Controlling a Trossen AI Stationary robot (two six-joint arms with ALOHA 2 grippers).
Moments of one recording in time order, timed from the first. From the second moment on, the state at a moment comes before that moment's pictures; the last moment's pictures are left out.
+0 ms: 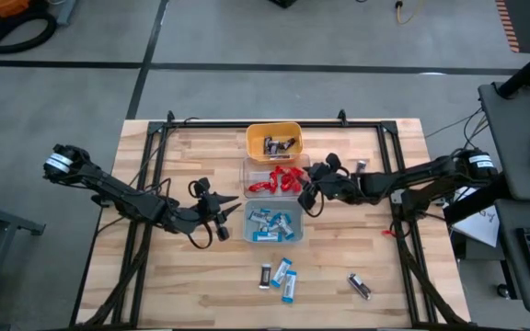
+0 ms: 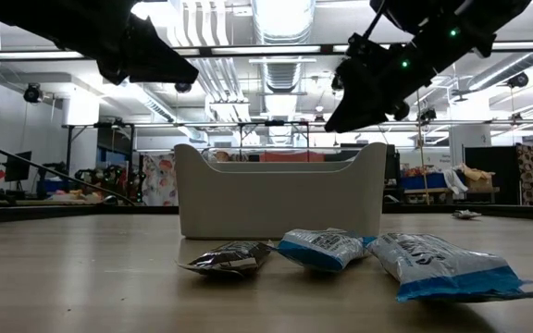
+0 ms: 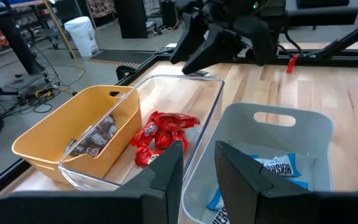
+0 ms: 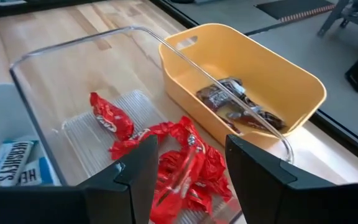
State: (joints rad) left arm -0.40 1.22 0.54 0.30 -0.83 -0.18; right arm 0.01 1.37 0.69 0.10 0.58 0.26
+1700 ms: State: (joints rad) left arm -0.75 1.82 1.04 0.14 -0.66 -0.25; right arm 0.77 1.50 0.89 -0.23 0.23 0.77
